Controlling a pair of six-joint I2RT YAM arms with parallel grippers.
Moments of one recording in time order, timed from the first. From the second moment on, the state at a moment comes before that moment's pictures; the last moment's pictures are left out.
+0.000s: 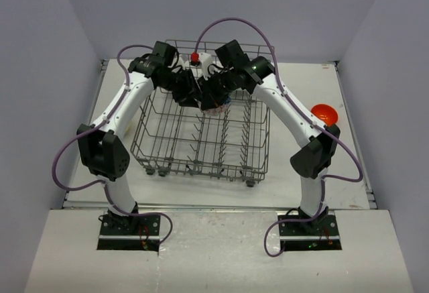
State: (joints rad) left arm -0.34 1.83 1.83 -1.02 0.56 -0.71; right arm 0.67 1.97 2.18 -1.05 -0.48 -0.10
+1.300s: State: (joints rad) left arm -0.35 2.05 1.92 -1.13 0.76 -0.60; right arm 0.87 1.97 2.09 -1.03 -0.08 -0.25
